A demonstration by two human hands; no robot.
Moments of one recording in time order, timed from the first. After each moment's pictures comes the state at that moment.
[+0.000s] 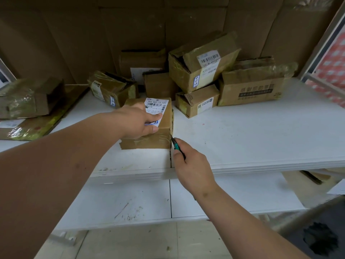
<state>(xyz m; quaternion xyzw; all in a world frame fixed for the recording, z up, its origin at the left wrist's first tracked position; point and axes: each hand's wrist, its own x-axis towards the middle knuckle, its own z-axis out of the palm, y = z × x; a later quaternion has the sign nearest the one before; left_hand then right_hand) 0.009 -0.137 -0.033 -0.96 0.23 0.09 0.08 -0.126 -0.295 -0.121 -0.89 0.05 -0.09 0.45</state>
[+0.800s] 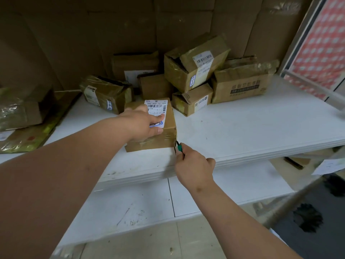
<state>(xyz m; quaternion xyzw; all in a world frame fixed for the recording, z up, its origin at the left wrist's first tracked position) 0.012 -0.127 -0.043 -0.96 0.25 0.09 0.07 -0.124 -0.260 -0.132 -0.93 0.19 -0.10 0.28</state>
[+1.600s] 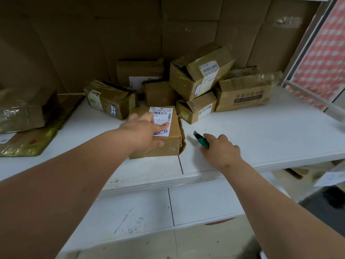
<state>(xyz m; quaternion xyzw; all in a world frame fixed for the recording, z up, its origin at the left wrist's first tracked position) 0.012 -0.116 -0.051 -0.96 0.28 0.06 0.01 -0.084 -0.341 -0.104 -0.98 0.20 0.00 0.10</state>
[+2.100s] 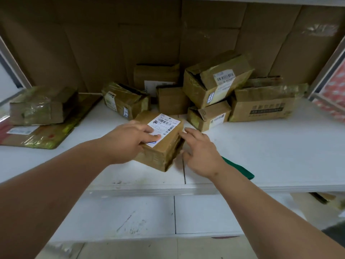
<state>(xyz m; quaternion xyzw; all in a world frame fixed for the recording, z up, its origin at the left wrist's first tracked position) -0.001 -0.074 -0.043 -0.94 0.34 0.01 0.01 -0.051 -0.310 -0.099 -0.97 -0.08 -0.07 0.23</state>
